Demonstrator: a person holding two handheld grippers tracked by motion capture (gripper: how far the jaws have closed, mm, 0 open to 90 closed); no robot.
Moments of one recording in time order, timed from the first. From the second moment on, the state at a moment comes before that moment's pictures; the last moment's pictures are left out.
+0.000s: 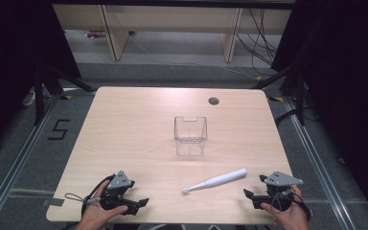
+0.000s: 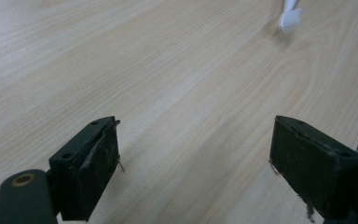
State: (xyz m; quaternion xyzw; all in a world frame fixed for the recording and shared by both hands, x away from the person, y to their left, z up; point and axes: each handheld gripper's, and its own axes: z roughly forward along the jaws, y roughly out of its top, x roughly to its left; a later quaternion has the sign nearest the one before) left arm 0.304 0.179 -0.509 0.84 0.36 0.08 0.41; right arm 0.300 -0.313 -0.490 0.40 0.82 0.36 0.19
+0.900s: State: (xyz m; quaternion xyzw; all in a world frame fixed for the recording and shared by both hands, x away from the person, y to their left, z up) left arm 0.304 0.179 -0.508 0.84 0.35 0.08 0.41; right arm 0.301 -0.301 -0.487 0.36 0.84 0.36 0.18
